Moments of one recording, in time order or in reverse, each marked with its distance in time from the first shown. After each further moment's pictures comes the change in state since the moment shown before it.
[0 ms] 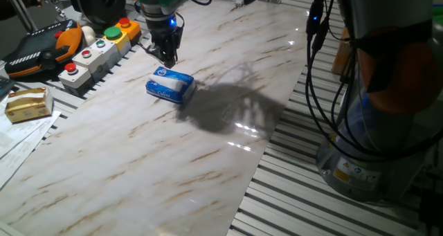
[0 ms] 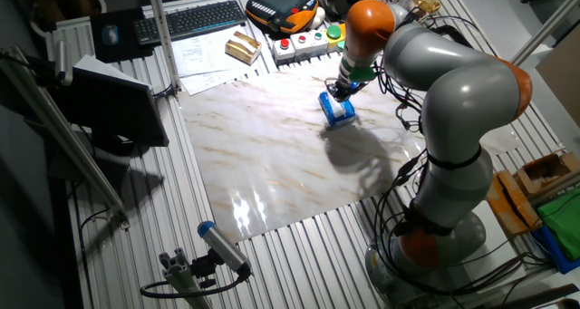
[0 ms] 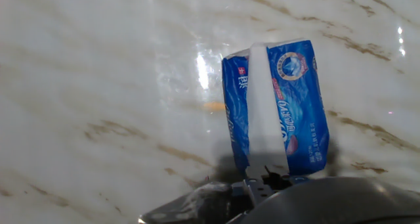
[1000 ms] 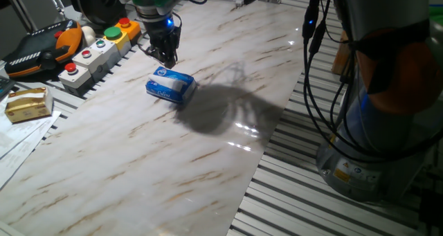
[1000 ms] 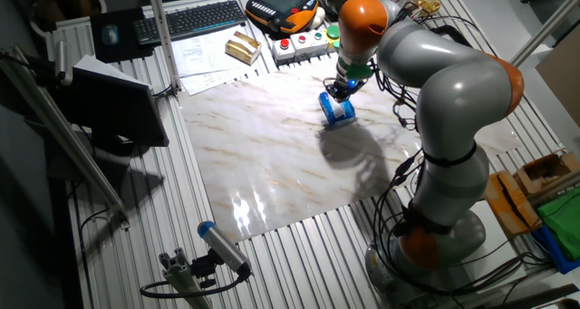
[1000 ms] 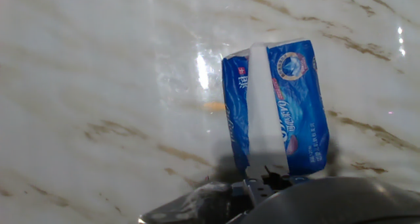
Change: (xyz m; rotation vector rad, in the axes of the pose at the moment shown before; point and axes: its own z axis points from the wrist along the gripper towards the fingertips) arm -0.002 -0.003 0.002 0.053 0.031 -0.026
